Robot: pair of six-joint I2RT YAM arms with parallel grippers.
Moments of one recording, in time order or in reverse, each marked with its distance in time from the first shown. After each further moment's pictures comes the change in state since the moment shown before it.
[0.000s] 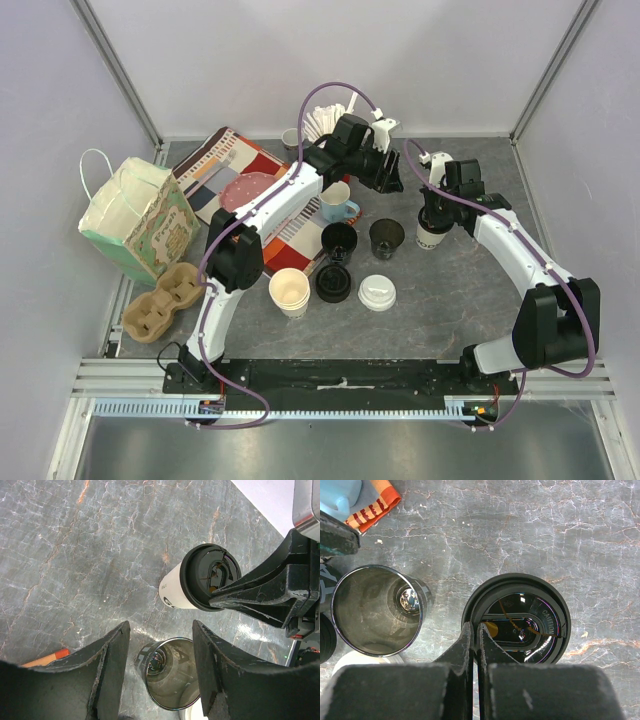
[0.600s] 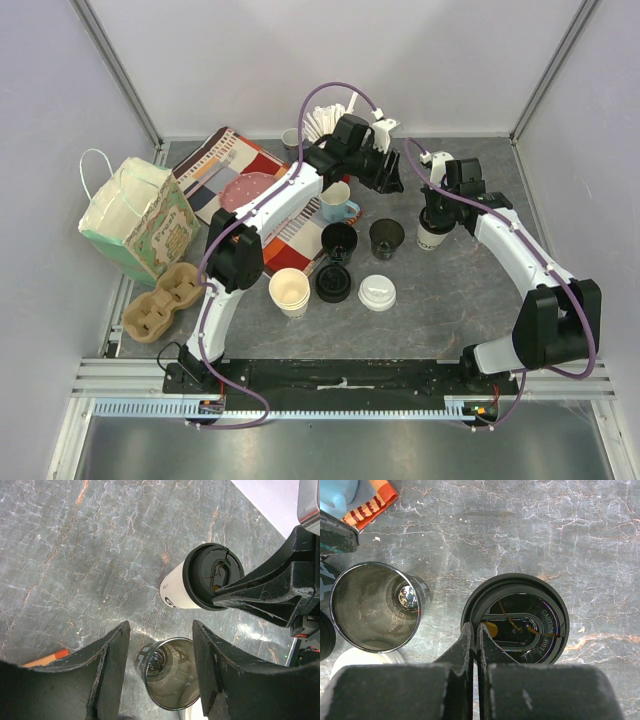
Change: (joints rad) left arm -0.001 0.000 0.000 0.000 0.002 0.002; right arm 0.000 -0.002 0.014 -0.028 0.009 0.000
